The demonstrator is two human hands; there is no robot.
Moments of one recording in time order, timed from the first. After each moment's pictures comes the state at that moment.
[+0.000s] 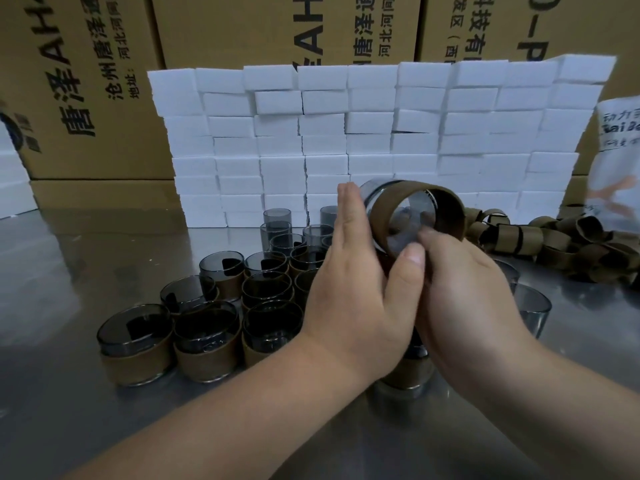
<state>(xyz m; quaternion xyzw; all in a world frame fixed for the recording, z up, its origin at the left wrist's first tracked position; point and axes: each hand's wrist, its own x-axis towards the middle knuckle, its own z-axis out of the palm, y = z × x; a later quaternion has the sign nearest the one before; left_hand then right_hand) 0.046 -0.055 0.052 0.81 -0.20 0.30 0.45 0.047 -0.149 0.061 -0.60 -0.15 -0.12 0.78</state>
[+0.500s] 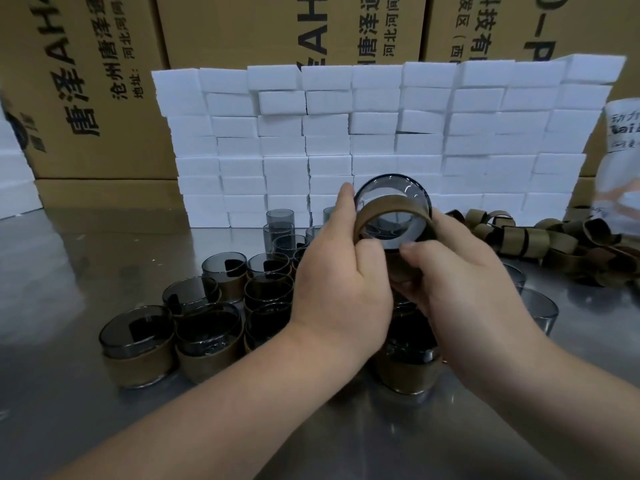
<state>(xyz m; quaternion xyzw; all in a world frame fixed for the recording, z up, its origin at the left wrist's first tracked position) 0.052 -0.050 0.063 0.75 -0.13 0.33 0.55 0.052 -0.150 0.068 -0.67 -0.22 -0.14 0.70</state>
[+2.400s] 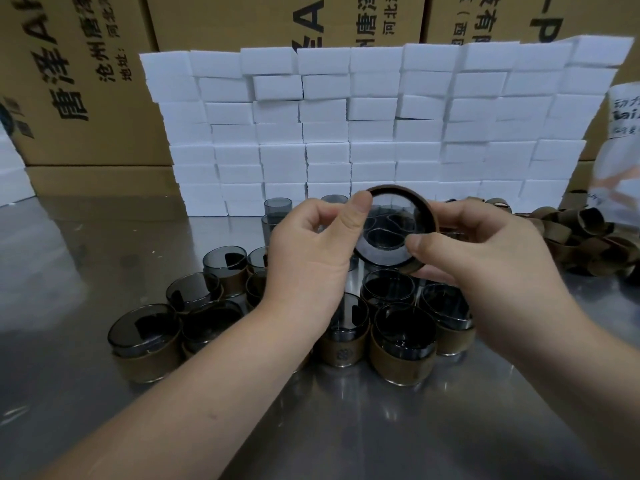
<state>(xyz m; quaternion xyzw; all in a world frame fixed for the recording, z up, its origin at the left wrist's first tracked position) 0.071 -0.030 0.078 0.65 -0.10 0.27 0.70 0.059 -0.175 0.087 -0.71 -0.15 -0.17 0.66</state>
